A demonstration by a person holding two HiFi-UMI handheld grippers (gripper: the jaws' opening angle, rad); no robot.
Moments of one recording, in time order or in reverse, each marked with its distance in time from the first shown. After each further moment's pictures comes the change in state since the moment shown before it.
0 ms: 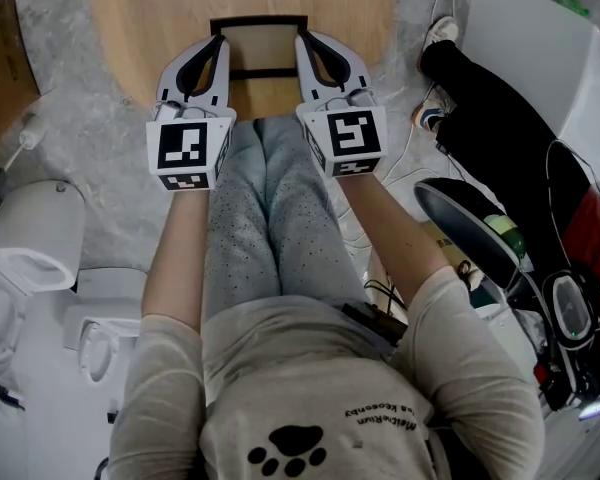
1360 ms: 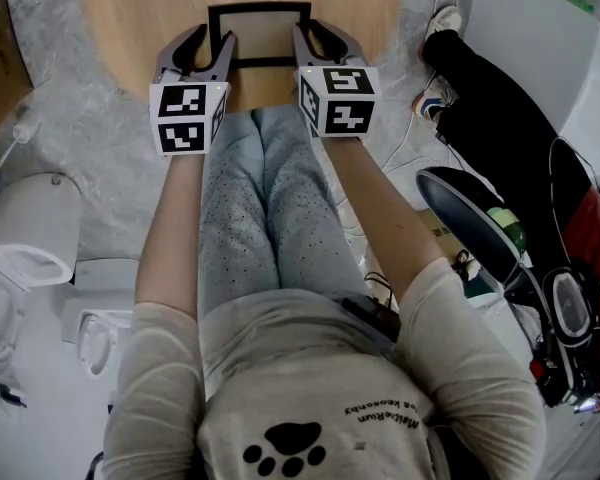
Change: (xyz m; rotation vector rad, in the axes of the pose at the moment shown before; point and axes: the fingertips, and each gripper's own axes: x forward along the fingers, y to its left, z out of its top) left arm 0.031 0.013 -0.074 -0.045 0.249 -0.021; right arm 0.029 -0.021 -0.076 0.205 0.305 -0.076
